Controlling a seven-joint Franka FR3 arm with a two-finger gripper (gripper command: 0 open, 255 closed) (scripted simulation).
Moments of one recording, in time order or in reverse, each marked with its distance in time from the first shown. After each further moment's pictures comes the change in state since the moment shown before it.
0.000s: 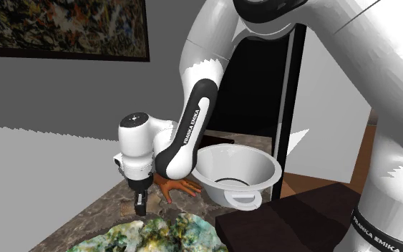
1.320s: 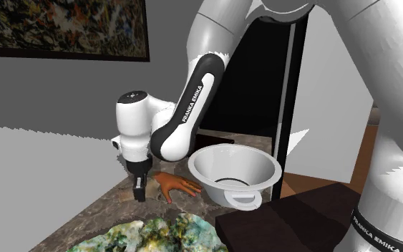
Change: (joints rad) arm -0.065 -0.137 0.081 -0.068 0.090 -0.073 -0.093
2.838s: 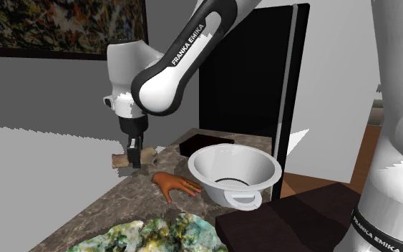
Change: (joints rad) arm -0.113 -0.250 0.158 -0.034 0.251 -0.192 -0.223
